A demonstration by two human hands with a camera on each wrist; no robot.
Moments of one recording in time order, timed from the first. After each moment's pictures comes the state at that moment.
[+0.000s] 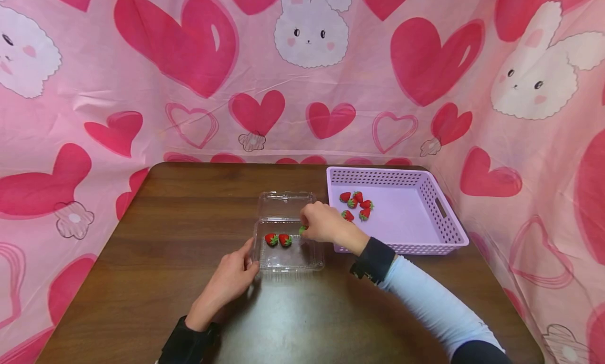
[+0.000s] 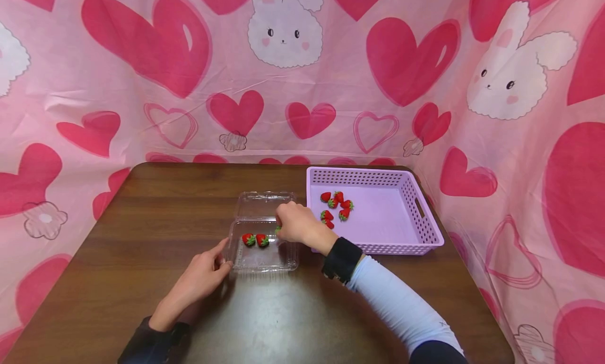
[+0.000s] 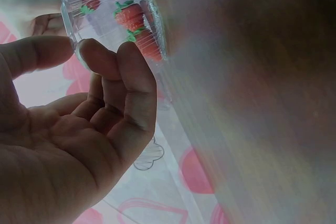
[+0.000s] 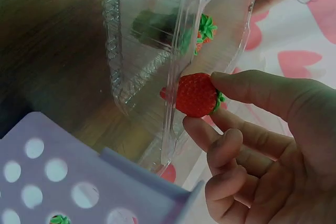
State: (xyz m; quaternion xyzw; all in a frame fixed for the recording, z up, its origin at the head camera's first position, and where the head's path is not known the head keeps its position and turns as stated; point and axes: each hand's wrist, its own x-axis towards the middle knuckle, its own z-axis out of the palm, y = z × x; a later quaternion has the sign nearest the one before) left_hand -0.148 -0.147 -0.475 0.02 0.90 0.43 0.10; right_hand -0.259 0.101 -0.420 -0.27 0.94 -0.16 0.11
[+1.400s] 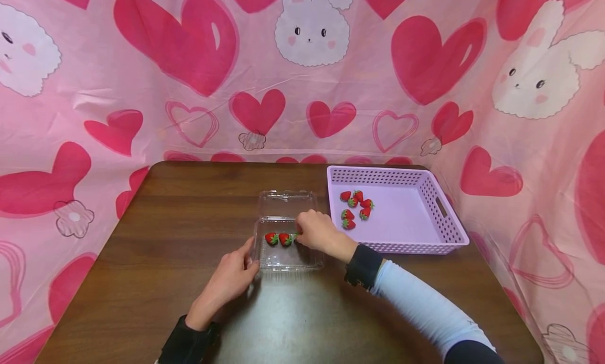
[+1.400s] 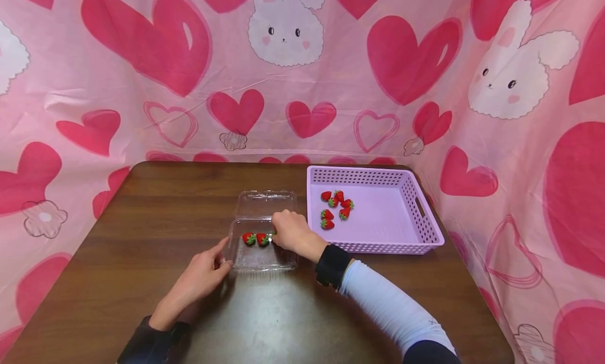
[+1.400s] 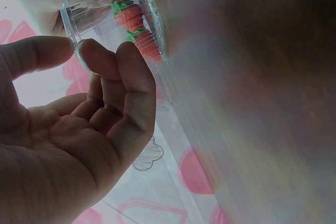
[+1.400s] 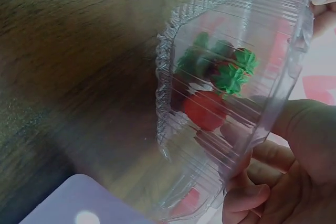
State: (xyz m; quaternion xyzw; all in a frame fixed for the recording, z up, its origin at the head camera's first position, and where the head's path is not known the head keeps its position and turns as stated) left_hand -0.145 -0.147 -0.475 0.01 0.89 0.44 0.11; right_hand -0.254 0.085 -0.453 -0.26 0.95 -0.15 0.09
